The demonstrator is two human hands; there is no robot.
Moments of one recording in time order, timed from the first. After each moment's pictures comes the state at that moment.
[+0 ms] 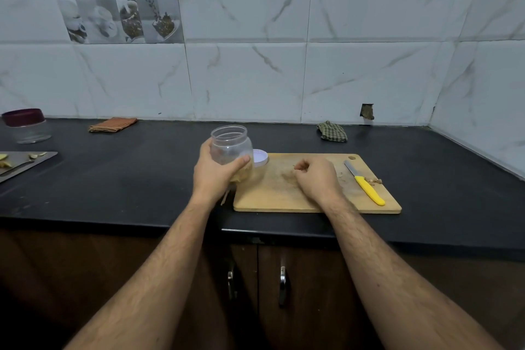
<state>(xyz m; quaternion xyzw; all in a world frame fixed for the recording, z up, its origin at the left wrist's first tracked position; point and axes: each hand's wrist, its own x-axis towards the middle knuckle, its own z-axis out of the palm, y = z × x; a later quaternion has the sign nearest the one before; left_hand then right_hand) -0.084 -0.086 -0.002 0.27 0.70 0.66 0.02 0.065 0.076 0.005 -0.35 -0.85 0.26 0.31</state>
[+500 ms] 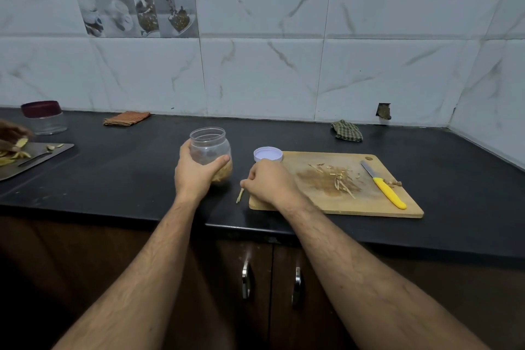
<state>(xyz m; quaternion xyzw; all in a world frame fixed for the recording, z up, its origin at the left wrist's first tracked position) -0.132 -0.126 -0.013 0.21 0.74 0.64 -0.06 -0.009 -0.009 0.011 -0.24 -0.94 0.19 0.15</state>
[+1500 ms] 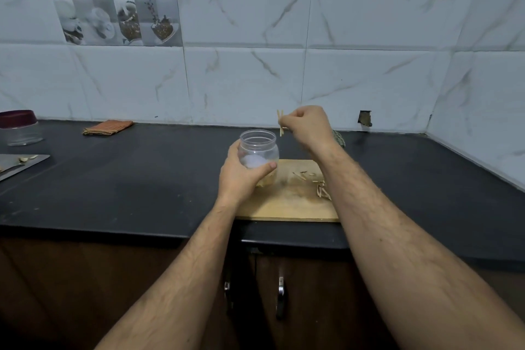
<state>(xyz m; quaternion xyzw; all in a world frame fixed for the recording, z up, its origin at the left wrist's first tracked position) -0.059 -0.047 0.005 0.33 0.69 0.64 0.03 0.033 0.072 0.104 -0.26 -0.79 0.39 0.40</state>
